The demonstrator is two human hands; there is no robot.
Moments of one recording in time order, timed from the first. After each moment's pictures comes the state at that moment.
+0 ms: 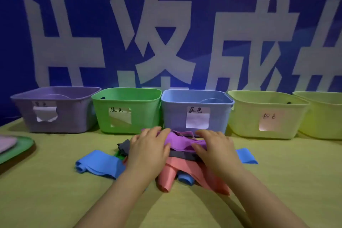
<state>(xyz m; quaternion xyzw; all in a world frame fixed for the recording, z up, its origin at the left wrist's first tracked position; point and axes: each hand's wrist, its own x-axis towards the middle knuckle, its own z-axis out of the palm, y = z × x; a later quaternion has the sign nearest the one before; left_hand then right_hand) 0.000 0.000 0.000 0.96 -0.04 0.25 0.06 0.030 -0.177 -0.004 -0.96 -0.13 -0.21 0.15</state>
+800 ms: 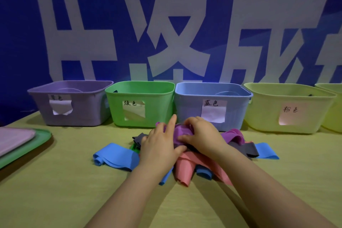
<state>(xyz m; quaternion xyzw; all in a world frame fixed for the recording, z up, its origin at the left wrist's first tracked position) 0.011 0.016 -0.015 0.97 -0.01 0.22 0.14 0.062 -0.116 0.000 -0.94 -0.21 -0.14 0.24</state>
